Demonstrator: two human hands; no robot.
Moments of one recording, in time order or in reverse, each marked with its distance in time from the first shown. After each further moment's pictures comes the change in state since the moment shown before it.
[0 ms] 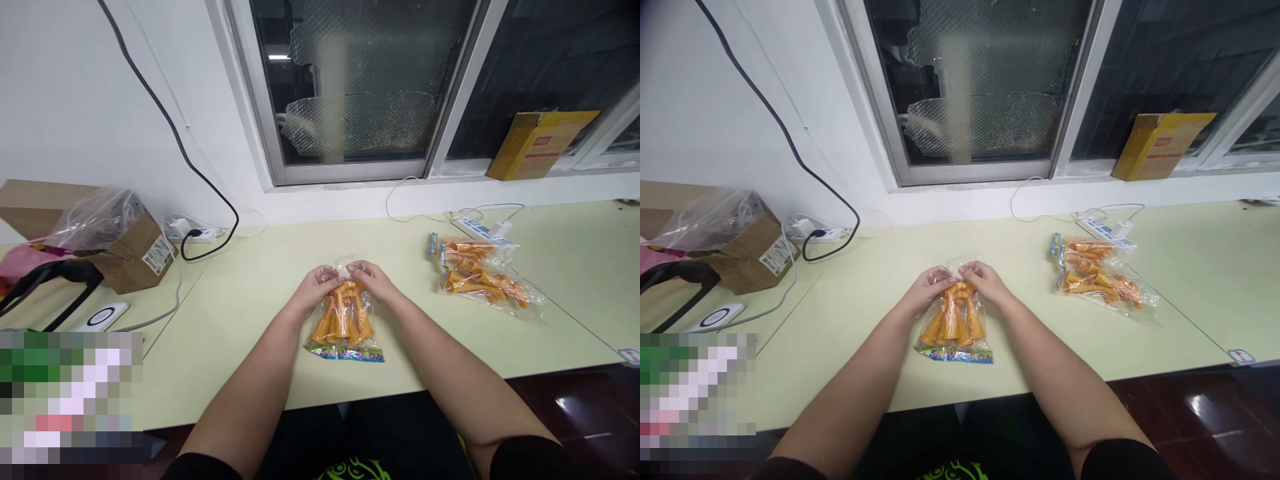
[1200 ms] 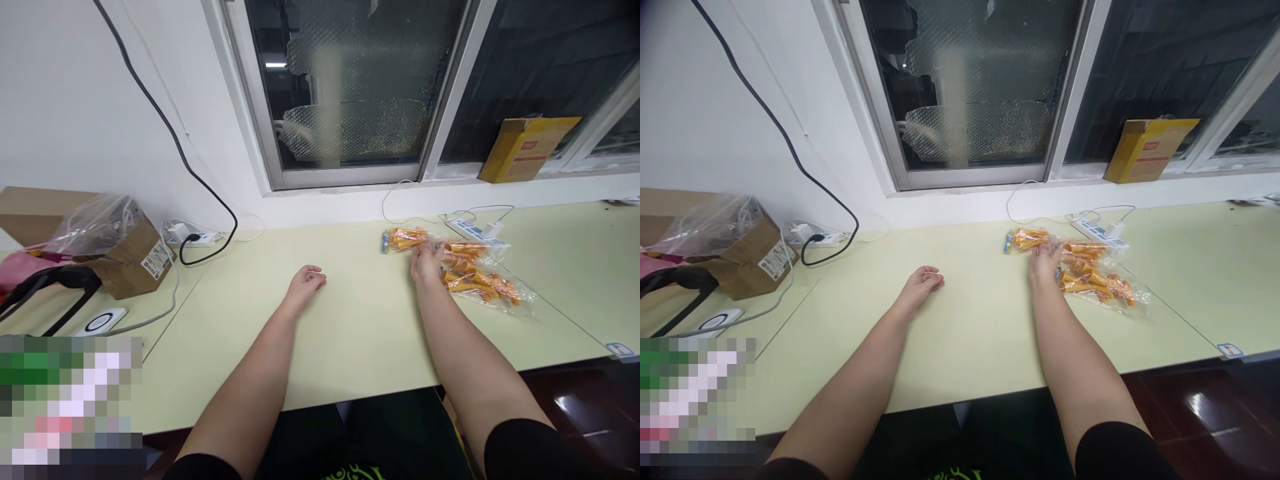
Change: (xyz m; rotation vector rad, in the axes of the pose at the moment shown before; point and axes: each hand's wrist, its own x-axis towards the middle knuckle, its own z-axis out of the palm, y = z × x) left_hand 0.015 -0.006 -0.032 0.318 0.236 -0.020; right_hand 0.053 0.023 -0.143 0.331 0.974 -0.137
